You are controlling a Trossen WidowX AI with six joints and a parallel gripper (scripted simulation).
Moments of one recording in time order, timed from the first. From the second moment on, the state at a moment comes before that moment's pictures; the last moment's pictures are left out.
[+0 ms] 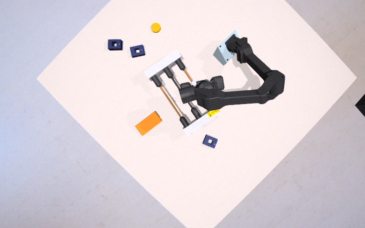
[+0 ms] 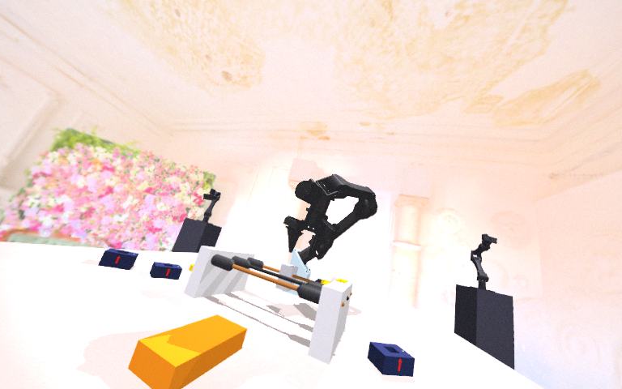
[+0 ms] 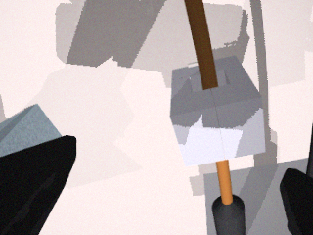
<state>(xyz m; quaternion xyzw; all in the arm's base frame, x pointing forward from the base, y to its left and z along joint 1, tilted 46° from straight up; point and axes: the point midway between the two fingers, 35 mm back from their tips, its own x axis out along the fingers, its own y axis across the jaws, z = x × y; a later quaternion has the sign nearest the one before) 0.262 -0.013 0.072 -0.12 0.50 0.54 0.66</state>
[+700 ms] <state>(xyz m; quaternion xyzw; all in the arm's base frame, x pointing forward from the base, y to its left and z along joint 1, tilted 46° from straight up) 0.240 0.030 0.087 -0.02 0.73 0.22 0.65</state>
